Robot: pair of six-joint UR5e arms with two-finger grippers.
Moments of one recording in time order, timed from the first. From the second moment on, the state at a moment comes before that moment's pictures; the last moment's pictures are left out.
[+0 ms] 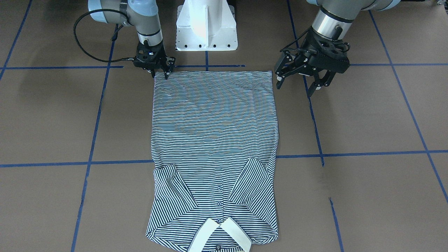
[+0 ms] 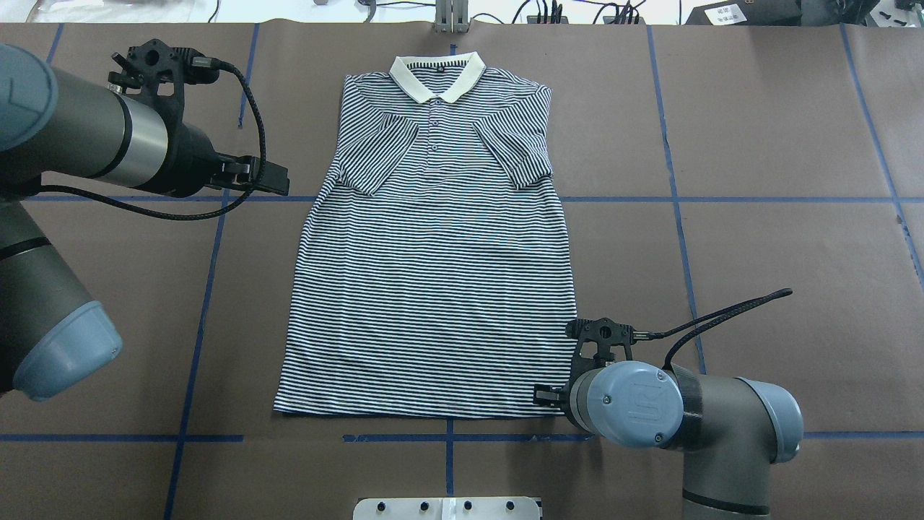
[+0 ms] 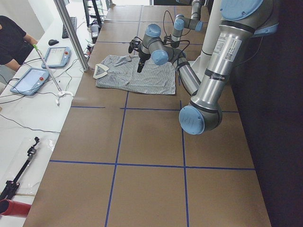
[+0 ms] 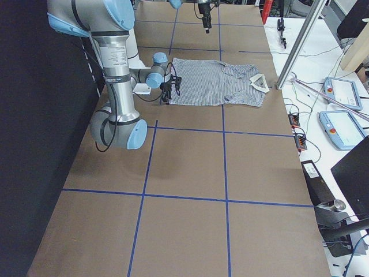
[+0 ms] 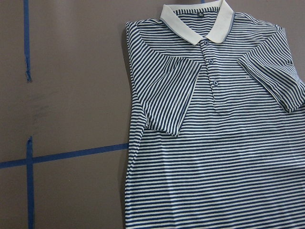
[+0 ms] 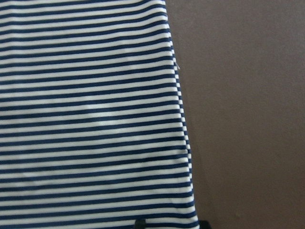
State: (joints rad) left arm -0.79 -1.94 -2.07 -1.72 -1.93 -0.97; right arm 0.21 -1.29 1.96 -1.49 1.61 1.57
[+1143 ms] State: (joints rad) left arm -0.66 -1.87 -2.07 -1.71 -1.88 -1.33; right arm 0.23 -1.31 2.08 -1.49 1.61 1.57
